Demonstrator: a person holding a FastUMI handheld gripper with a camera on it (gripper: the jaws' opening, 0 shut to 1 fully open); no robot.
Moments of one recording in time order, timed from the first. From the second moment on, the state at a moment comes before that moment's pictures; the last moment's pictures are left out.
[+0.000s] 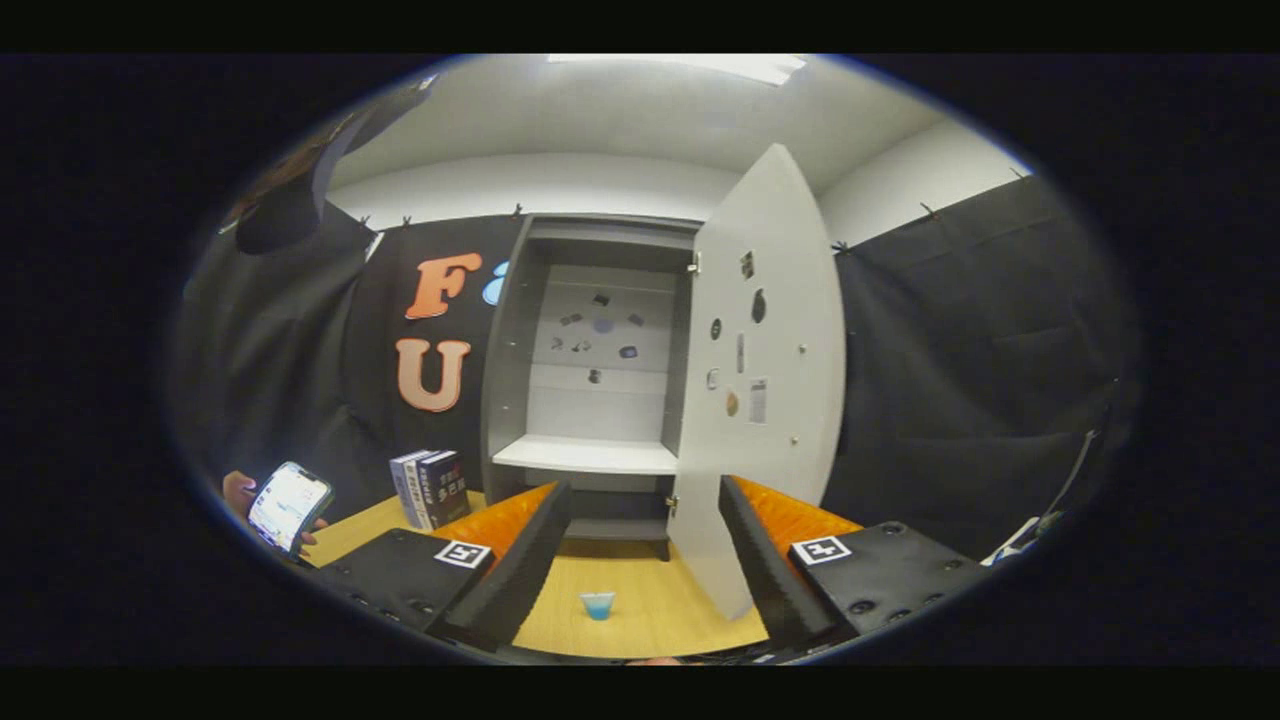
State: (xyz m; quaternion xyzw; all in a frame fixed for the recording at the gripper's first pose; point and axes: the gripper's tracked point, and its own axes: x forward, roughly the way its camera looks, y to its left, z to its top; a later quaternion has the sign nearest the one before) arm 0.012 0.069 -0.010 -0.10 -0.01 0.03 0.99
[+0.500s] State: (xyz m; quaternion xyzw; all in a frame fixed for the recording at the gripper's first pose) arm 0.114 0.087 -0.180 -0.07 0.14 0.08 0.99
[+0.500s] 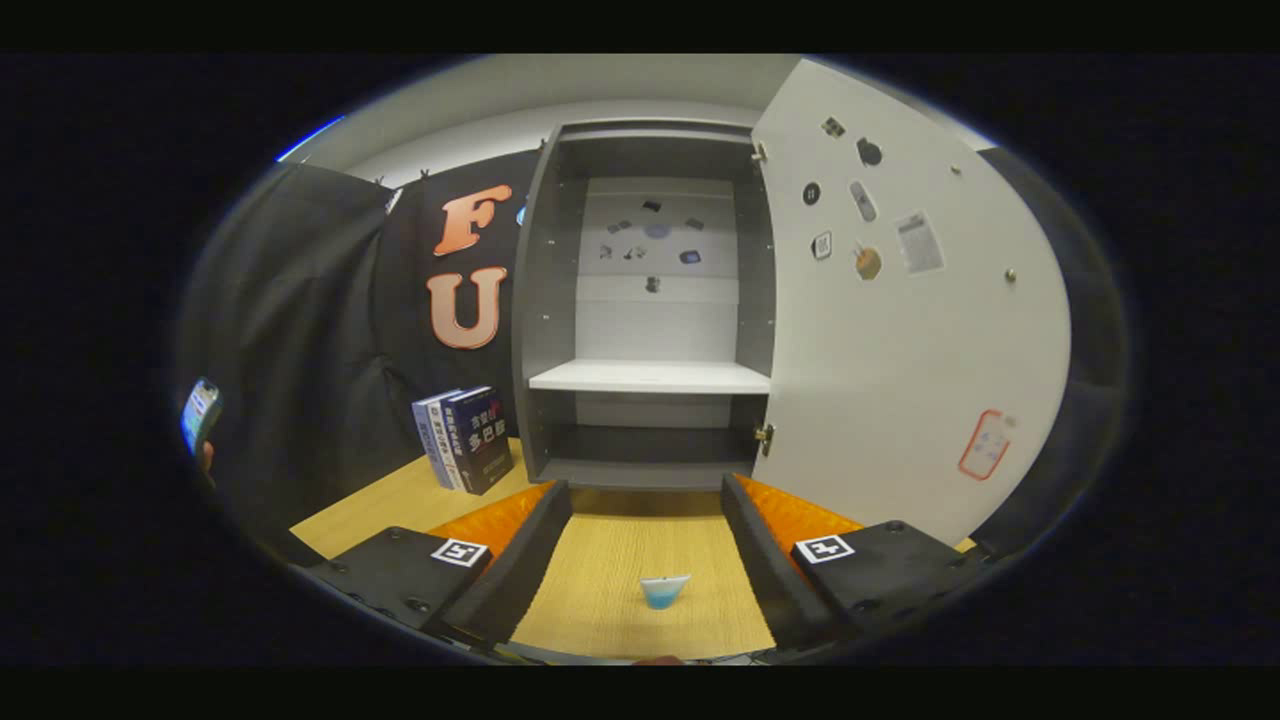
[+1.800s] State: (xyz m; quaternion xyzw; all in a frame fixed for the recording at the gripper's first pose) arm 0.137 0.036 -0.412 -0.01 0.36 0.03 0.93
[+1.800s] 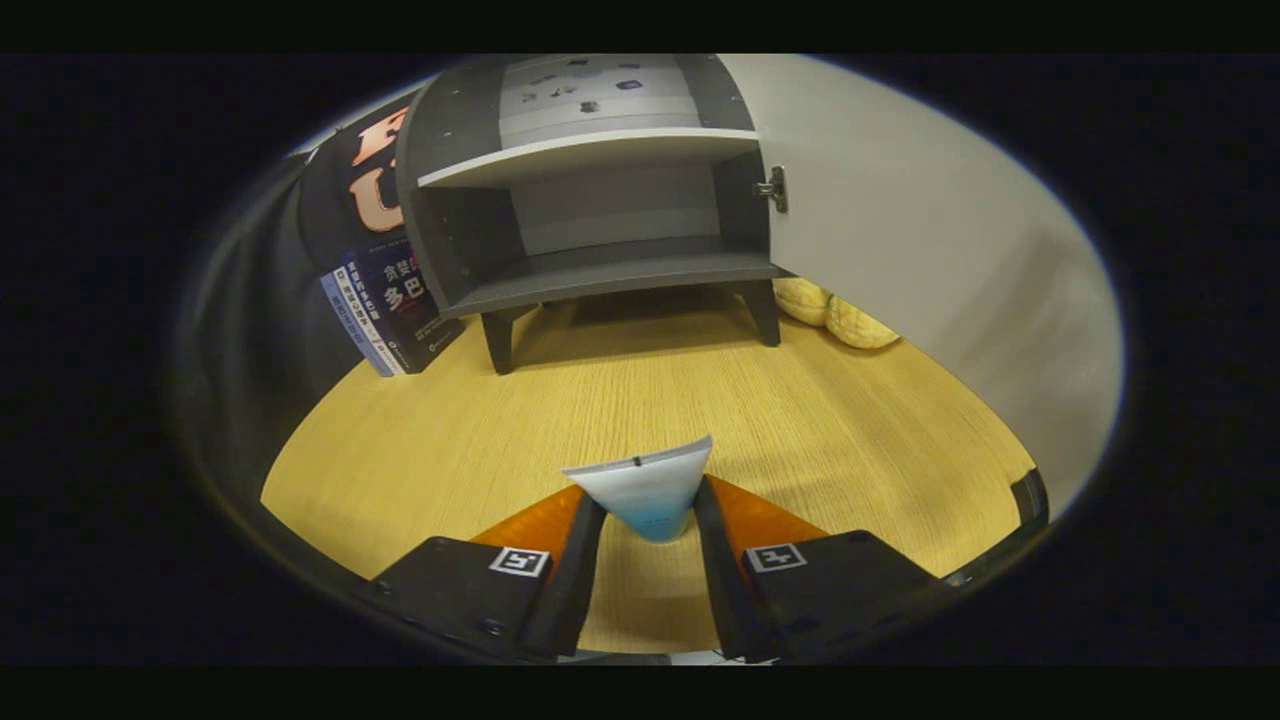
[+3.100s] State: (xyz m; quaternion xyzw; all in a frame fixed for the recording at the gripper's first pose) arm 0.305 0.162 -0.027 0.01 0.09 0.11 0.99
